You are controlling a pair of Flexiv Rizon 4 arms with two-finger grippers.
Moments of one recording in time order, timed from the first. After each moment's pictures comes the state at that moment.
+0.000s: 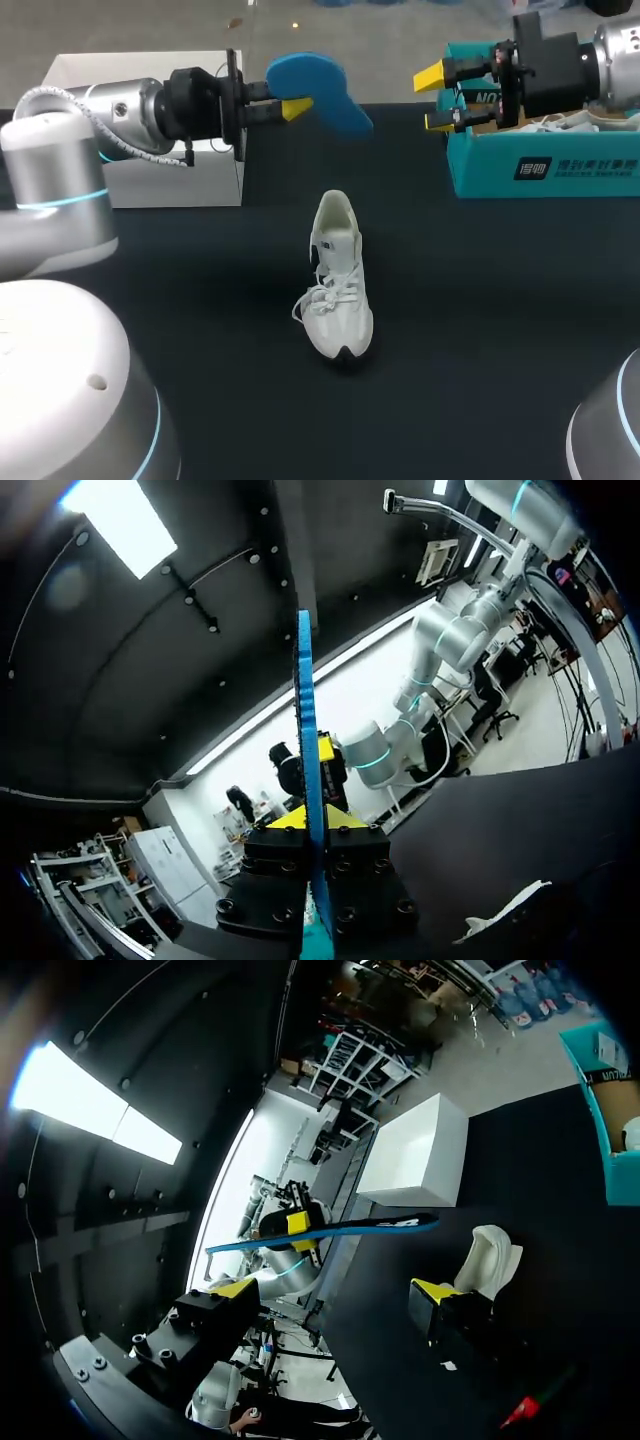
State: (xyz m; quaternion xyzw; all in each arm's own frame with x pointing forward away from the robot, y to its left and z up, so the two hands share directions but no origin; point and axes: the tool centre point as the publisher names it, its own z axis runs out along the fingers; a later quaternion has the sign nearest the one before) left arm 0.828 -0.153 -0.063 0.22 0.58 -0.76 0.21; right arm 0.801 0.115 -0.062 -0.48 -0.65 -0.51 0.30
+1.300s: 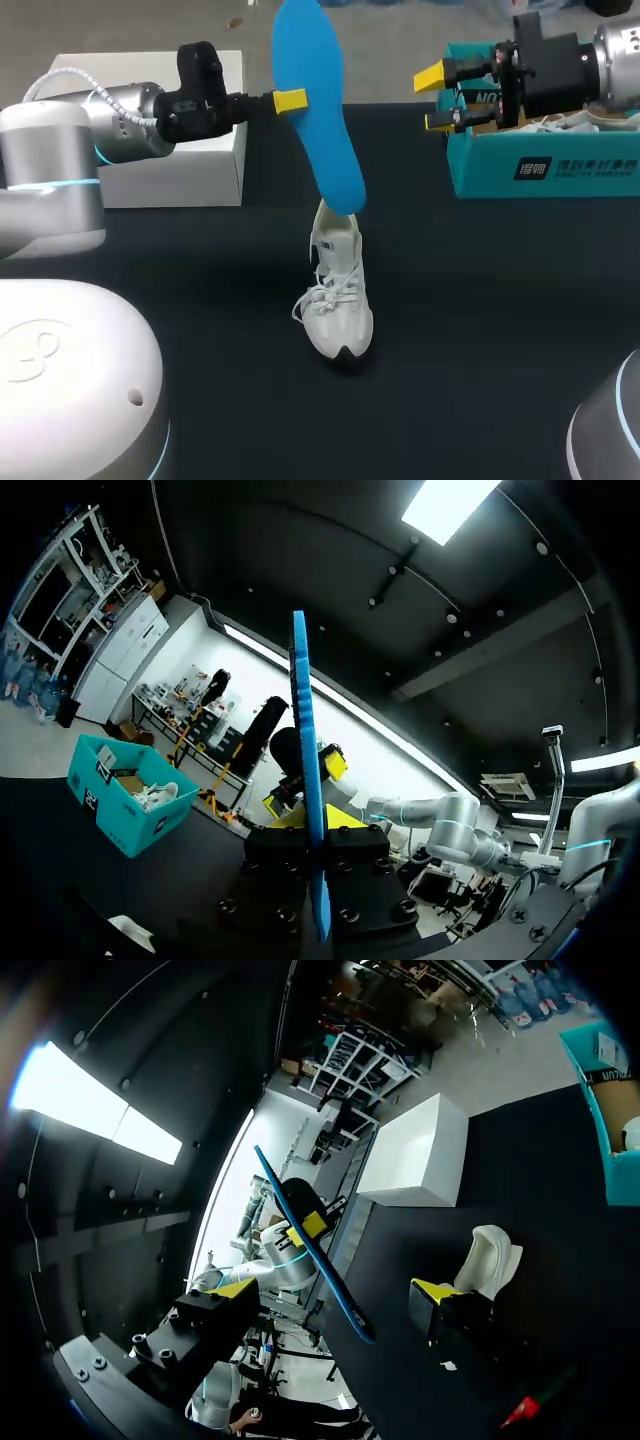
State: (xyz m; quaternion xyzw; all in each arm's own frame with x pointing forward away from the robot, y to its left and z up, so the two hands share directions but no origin) left arm 0.820 -0.146 -0.069 -0.13 0.60 -0.75 -0.26; right arm 0.801 0.115 -0.062 -0.48 -0.65 -0.51 0.30
